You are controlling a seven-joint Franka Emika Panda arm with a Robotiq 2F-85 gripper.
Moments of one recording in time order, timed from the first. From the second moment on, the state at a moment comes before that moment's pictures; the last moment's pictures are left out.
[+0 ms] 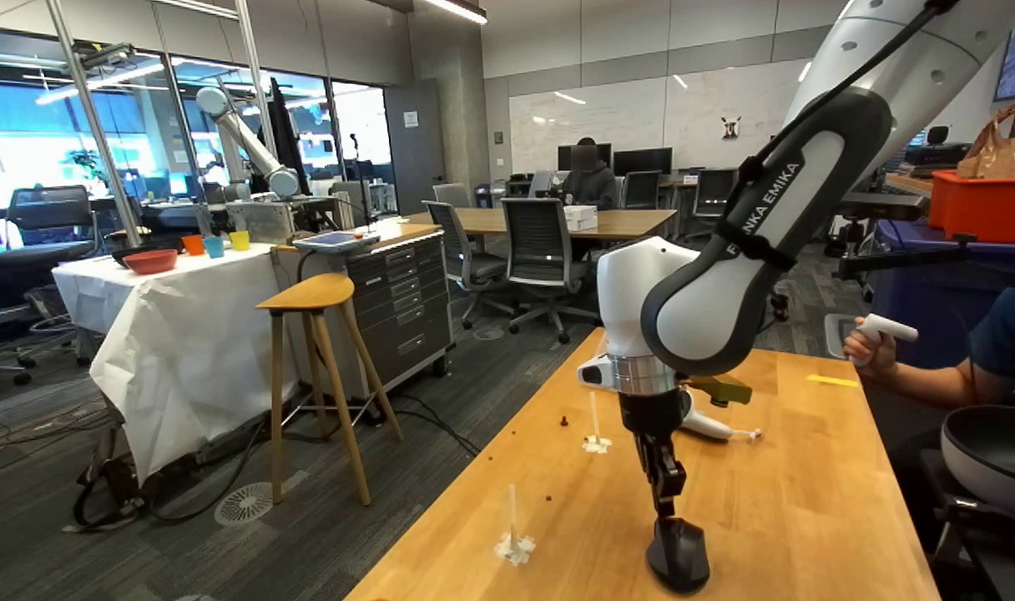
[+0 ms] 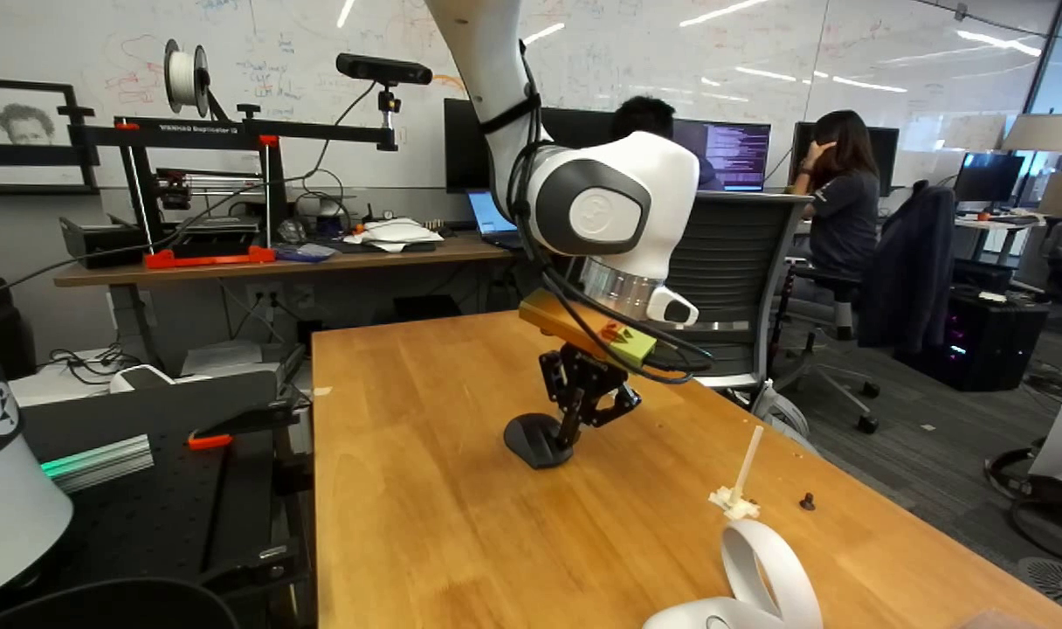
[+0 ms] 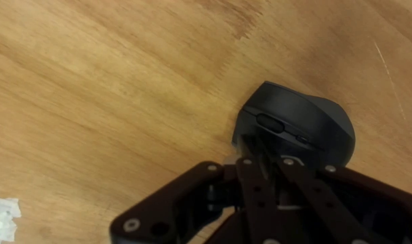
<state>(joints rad) -0.08 0.59 0.09 -2.07 0.04 2.46 -0.60</state>
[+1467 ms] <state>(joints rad) -0.14 0.27 0.06 -2.01 0.04 2.11 -0.61</state>
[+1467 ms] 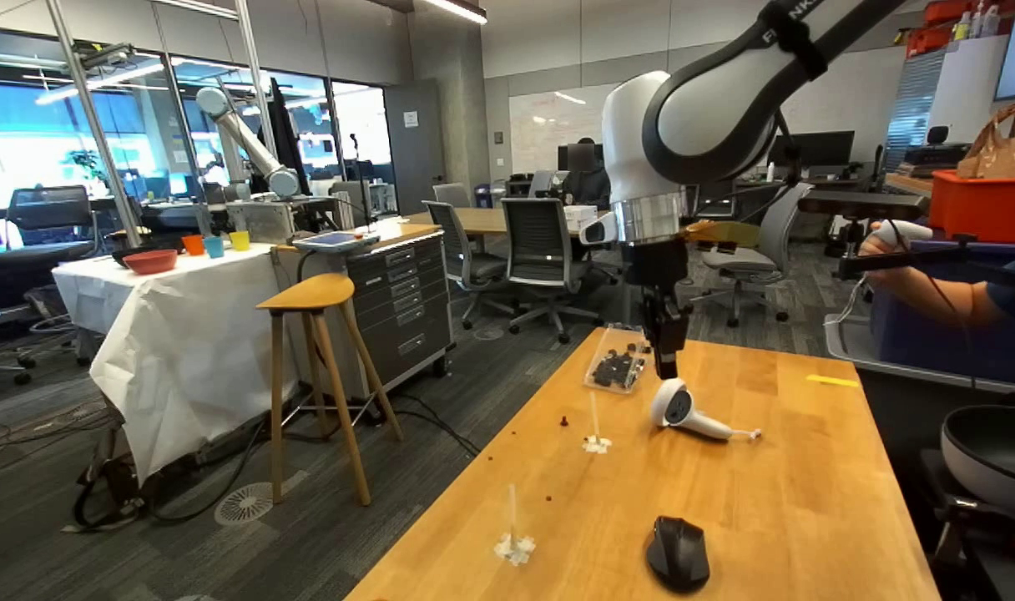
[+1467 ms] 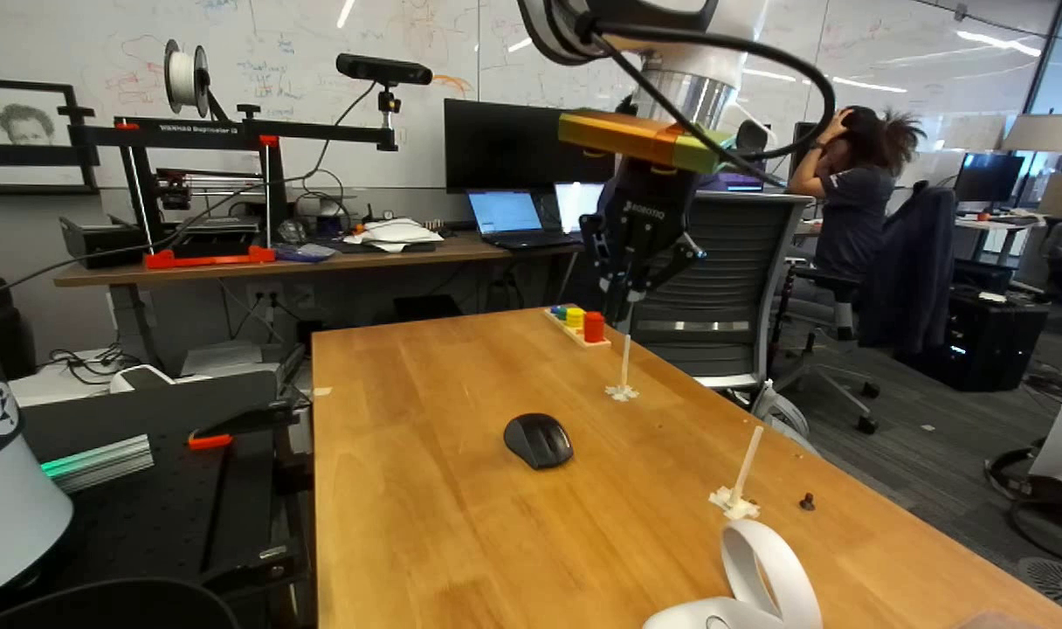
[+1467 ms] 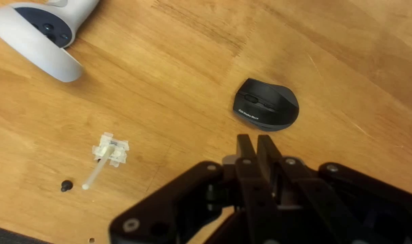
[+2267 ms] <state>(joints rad) -0.14 0.11 0.02 -1.98 0.04 1.91 -0.66</state>
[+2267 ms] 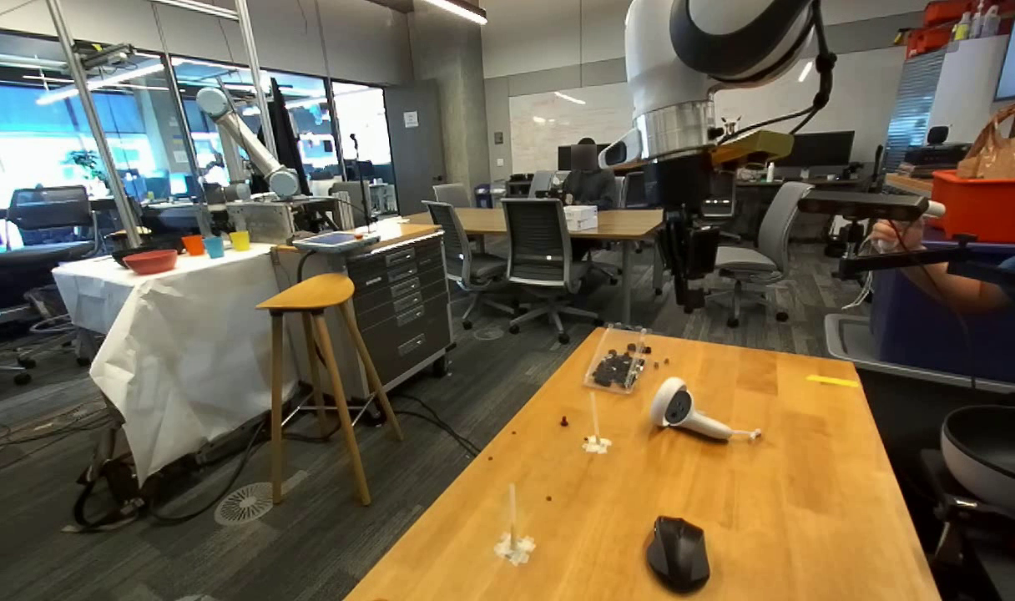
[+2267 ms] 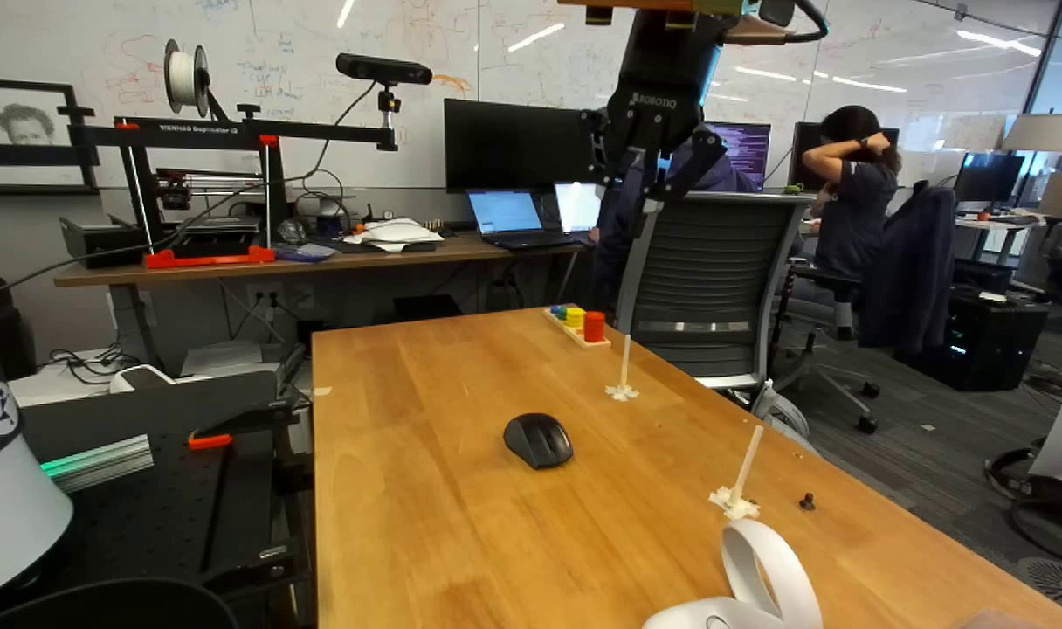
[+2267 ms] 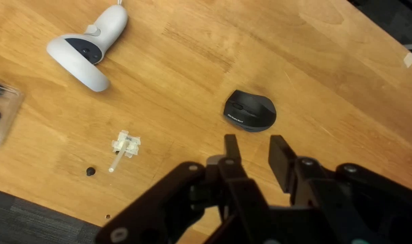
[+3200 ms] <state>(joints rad) -0.14 0.08 0.00 -1.95 0.02 1.74 -0.70</state>
